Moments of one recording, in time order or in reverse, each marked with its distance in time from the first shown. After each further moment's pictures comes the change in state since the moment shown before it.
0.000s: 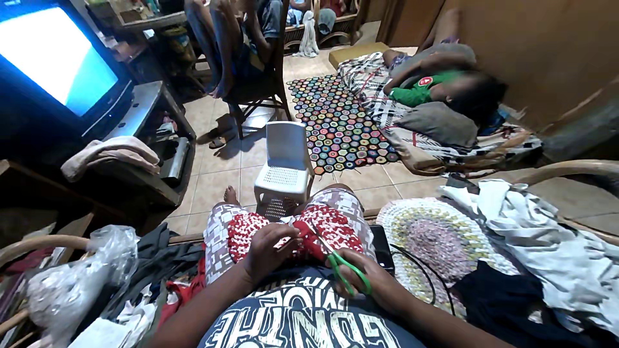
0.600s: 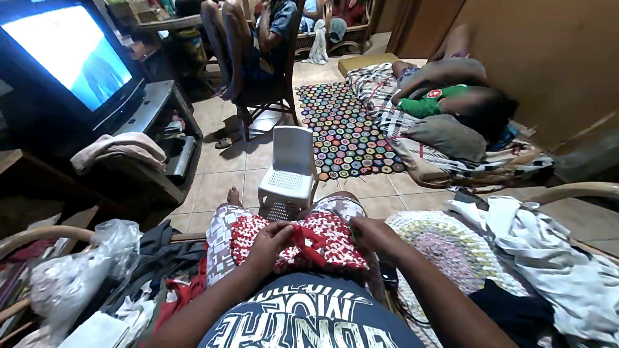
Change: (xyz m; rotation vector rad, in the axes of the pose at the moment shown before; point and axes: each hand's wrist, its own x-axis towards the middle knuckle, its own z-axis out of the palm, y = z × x) left_hand 0.016 0.018 -0.003 -0.730 0.167 -1.138; right_hand 0.092 0.010 -0.102 -1.201 0.025 0.172
